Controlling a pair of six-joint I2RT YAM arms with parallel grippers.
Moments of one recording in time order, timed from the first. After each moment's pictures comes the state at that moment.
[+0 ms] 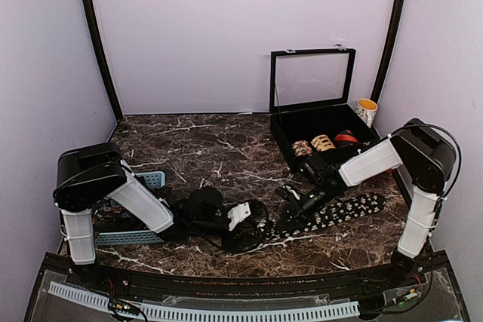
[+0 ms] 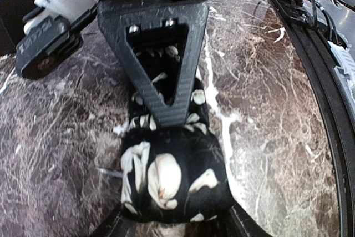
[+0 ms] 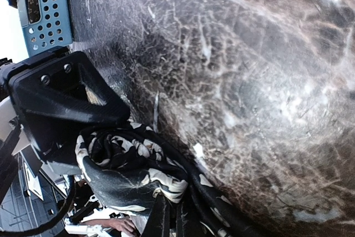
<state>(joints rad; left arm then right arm) -1.06 1.96 0.72 0.70 0.32 0.13 0.65 1.86 0.84 -0.24 -0.90 0.49</state>
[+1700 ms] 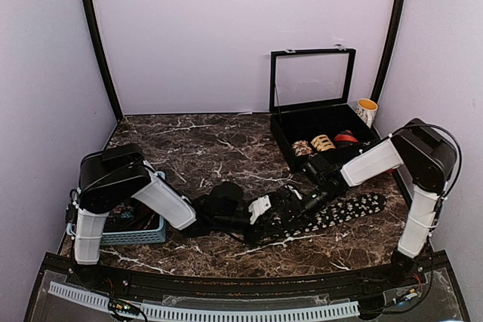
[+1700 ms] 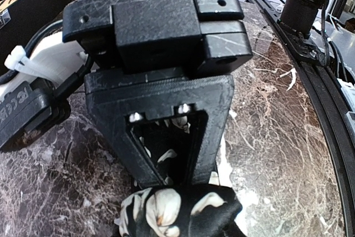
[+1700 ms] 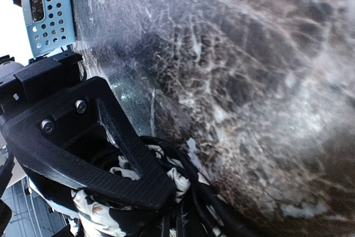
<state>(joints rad) -1.08 2.14 0.95 0.71 0.34 0.09 0.63 1.86 0.83 -0.22 -0.93 0.47</state>
